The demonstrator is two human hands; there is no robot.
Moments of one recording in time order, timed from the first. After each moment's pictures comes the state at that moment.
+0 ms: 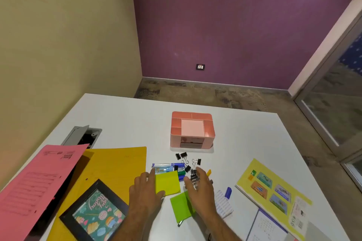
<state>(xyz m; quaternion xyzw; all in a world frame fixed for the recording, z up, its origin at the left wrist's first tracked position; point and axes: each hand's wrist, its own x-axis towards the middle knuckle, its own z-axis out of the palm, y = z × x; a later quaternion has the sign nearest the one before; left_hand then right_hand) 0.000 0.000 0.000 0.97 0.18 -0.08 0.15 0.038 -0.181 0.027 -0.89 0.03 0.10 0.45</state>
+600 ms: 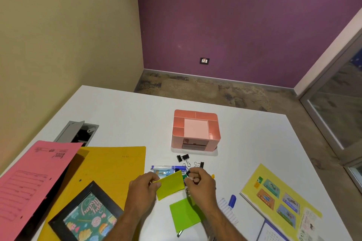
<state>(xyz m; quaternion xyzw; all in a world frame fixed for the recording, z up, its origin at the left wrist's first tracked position) 0.021 0.017 -0.008 0.88 0.19 0.03 0.43 0.085 -0.173 0.010 -0.86 0.05 0.13 0.50</state>
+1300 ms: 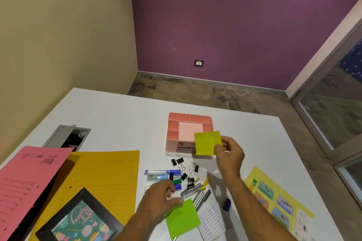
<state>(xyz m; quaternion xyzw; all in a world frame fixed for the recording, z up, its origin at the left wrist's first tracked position) 0.038 -0.028 0.003 0.86 0.12 -0.13 0.47 0.171 -0.214 0.078 -0.80 0.08 -0.13 0.58</state>
